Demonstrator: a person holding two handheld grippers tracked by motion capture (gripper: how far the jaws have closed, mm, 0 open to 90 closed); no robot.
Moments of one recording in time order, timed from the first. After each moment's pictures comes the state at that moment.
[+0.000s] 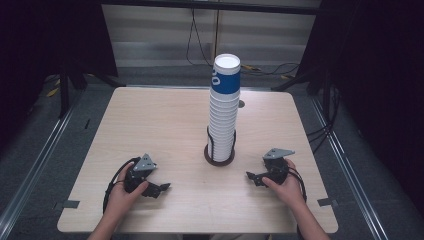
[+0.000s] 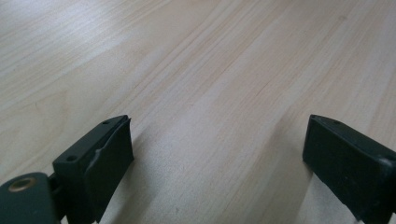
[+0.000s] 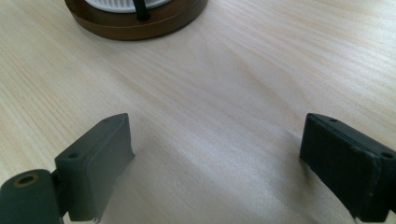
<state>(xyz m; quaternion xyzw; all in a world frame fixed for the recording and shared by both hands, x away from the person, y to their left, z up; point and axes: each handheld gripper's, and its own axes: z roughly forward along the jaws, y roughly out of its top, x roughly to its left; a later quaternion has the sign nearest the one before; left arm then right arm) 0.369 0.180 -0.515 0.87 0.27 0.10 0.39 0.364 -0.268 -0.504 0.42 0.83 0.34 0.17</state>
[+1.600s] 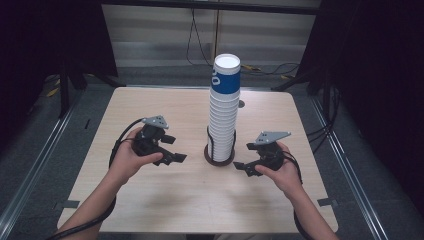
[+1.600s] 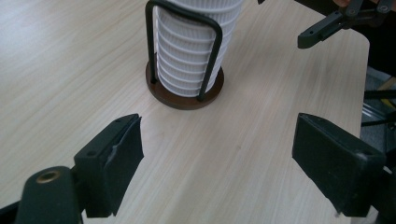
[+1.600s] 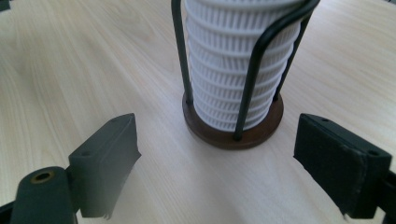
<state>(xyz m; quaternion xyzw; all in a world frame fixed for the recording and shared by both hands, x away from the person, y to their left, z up) 0.414 0.132 -0.381 0.88 0.23 -0.01 0.42 0.369 -0.224 -0.419 0.32 0.84 0.41 0.13</state>
